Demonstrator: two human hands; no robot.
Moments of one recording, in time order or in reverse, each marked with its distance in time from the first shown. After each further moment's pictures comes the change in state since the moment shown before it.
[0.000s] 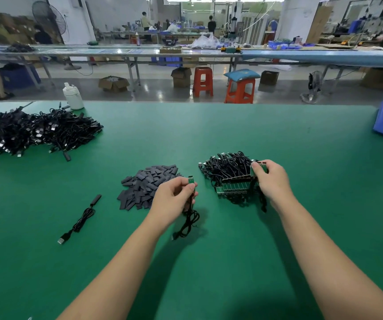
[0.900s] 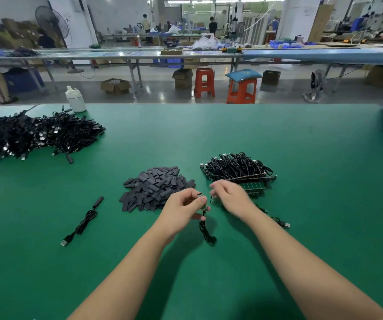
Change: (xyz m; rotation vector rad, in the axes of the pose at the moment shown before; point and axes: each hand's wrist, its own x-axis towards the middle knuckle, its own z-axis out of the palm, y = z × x) left_hand -0.001 -0.023 0.010 -0.085 -0.174 -0.040; right_hand -0.031 0.003 0.075 -0.119 -0.486 -0.167
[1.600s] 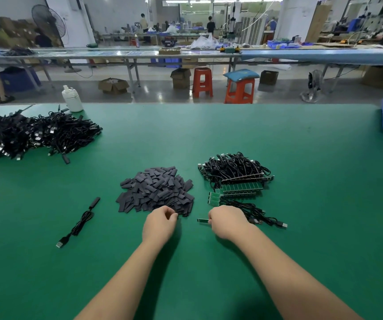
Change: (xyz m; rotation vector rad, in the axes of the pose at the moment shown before) left_hand 0.018 -0.081 -0.041 0.803 0.403 -0.271; right_hand -0.024 -0.003 0.029 -0.844 -0.283 0.028
